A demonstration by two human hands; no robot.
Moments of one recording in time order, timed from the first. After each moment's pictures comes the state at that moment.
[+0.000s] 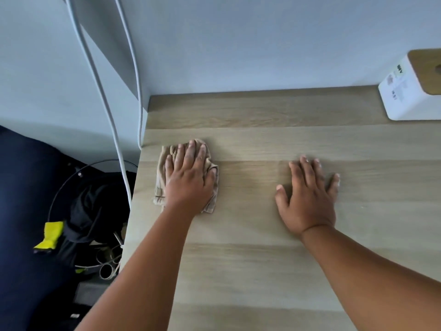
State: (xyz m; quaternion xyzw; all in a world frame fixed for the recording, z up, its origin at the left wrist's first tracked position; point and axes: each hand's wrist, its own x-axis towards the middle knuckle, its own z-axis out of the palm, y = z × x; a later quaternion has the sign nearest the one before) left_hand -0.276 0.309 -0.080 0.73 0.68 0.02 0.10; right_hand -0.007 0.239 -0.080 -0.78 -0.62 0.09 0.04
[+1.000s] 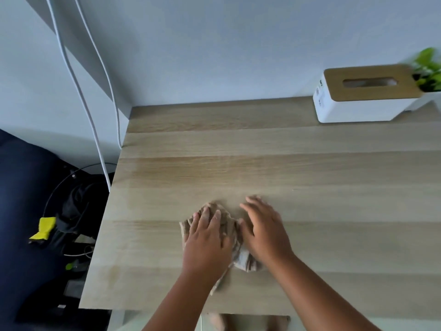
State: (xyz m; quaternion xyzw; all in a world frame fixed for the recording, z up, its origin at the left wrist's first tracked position) left_hand -0.135 0.105 -0.030 0.67 0.69 0.02 0.26; right_hand 0.034 0.116 -0.050 -0.66 -0.67 0.27 0.20
